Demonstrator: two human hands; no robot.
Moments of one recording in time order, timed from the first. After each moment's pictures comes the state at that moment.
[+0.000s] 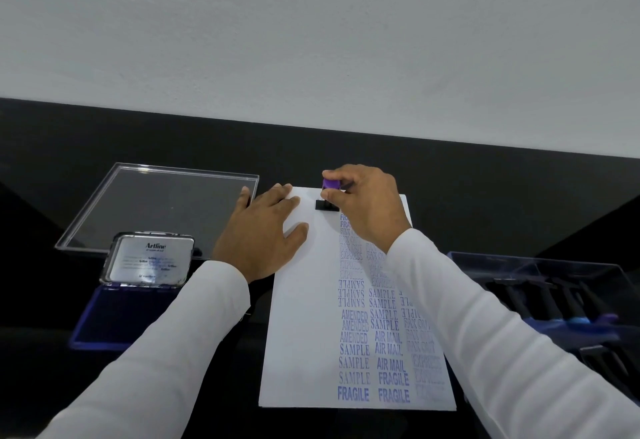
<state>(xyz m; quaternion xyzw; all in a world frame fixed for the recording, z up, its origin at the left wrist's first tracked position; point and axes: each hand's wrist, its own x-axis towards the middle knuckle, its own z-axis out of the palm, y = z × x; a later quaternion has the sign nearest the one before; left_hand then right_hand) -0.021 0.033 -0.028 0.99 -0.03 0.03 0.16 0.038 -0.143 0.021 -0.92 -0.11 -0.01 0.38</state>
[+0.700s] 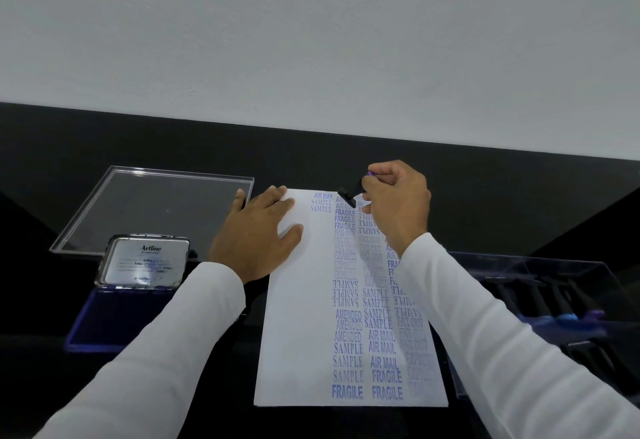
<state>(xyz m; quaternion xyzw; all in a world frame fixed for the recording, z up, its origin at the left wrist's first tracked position) -0.021 0.035 -0.032 0.98 -0.04 0.05 0.17 0.041 -0.174 0.019 -0.83 0.07 -0.11 0.54</state>
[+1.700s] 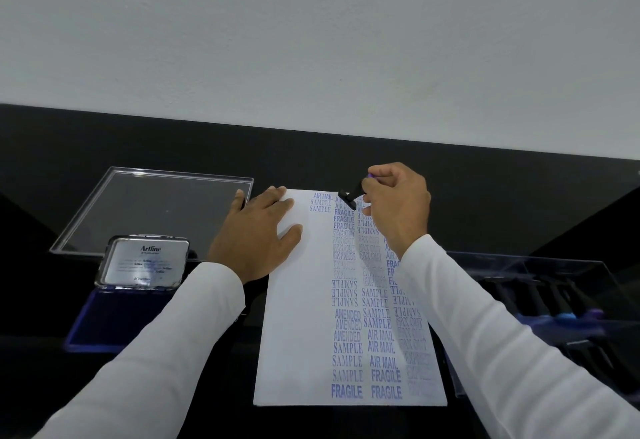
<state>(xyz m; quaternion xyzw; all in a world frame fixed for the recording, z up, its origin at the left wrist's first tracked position) -0.021 0.035 -0.032 0.99 -0.04 0.04 0.16 0.039 -0.176 0.017 -0.84 0.07 -0.11 0.53</state>
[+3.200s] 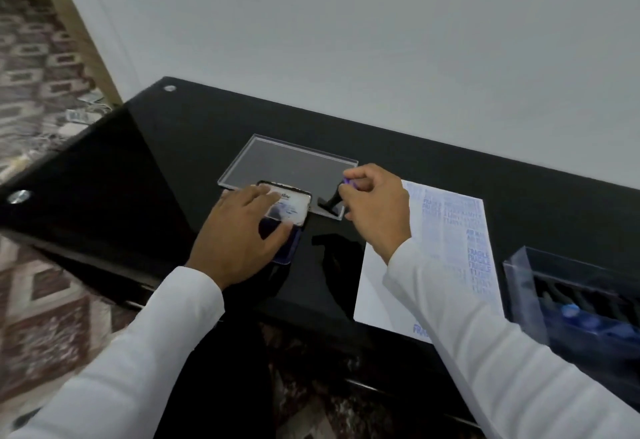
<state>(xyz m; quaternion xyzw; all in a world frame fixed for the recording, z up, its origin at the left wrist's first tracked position) -0.201 0.144 0.010 0.97 0.10 0.16 0.17 -0.084 -0.040 0.041 -0.83 -0.11 0.00 0.54</state>
